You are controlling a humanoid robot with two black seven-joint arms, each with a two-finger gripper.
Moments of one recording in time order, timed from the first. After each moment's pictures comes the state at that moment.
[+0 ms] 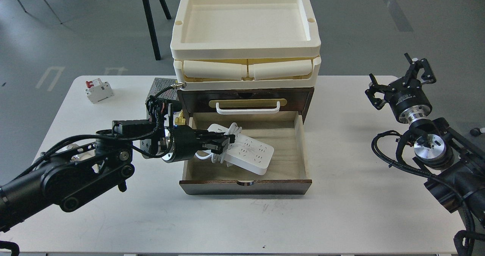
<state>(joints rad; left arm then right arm) -0.64 0.46 -0.53 -1.39 1.64 -0.42 -0.01 0.61 -0.32 0.88 0.63 0.13 0.35 0.30</state>
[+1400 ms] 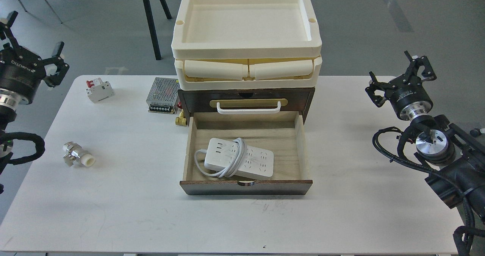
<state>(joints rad) -0.51 0.57 -1.00 -0.73 0.02 -0.49 -0.28 0.63 -0.32 0.91 0.62 0.15 0.34 0.25</state>
